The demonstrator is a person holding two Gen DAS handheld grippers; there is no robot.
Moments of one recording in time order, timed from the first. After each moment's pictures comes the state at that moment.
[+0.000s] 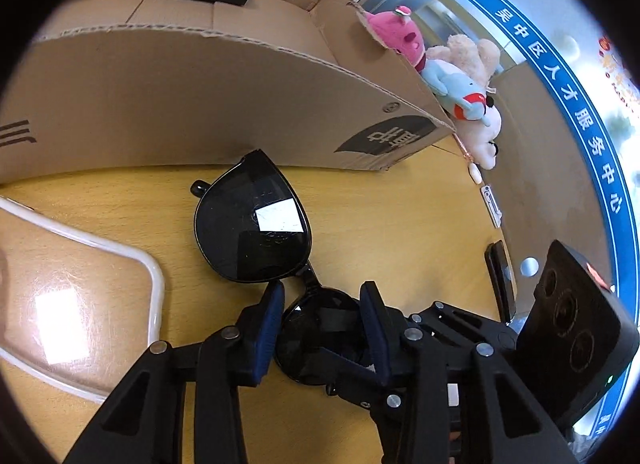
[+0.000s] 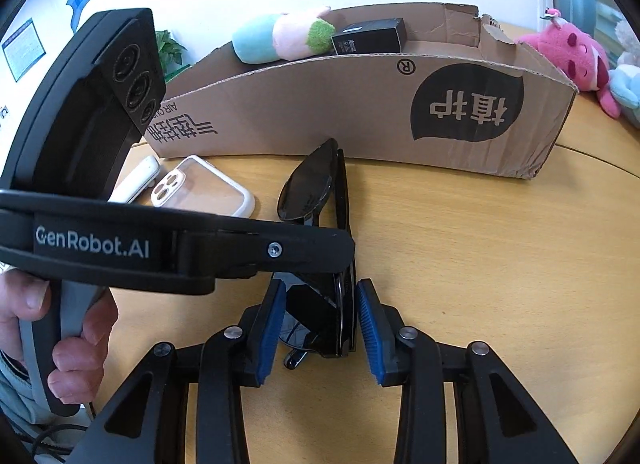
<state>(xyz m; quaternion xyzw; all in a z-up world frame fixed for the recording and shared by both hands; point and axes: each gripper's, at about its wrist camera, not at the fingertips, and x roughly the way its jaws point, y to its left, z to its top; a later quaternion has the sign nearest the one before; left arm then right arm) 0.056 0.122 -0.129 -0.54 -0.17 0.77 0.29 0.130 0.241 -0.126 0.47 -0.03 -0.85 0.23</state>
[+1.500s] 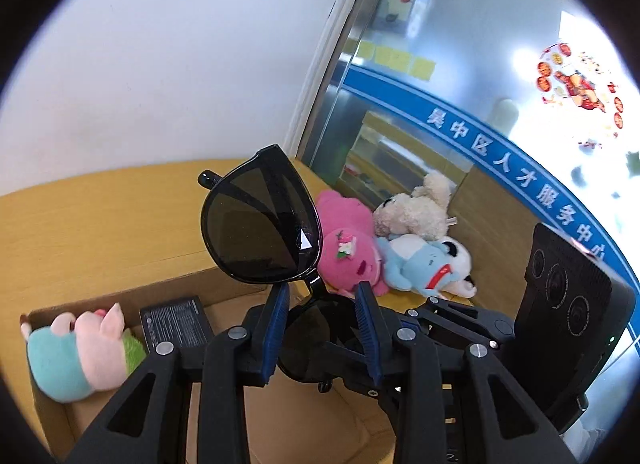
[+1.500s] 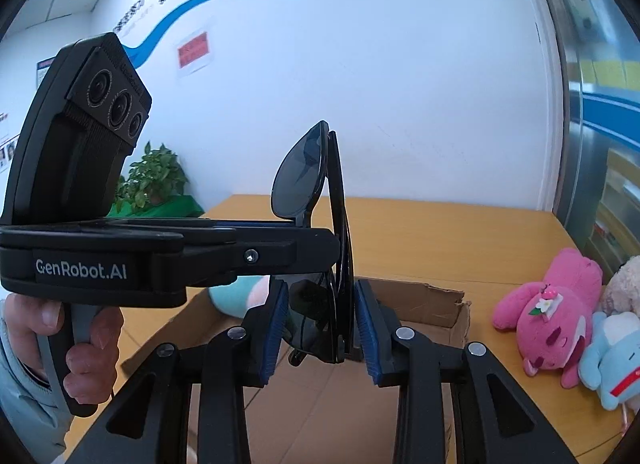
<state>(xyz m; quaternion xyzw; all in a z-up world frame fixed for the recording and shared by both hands) -0.157 0.130 0.108 -0.34 -0.05 0.87 0.34 -0.062 0.257 0.098 0.26 -0.01 -0.94 0.23</state>
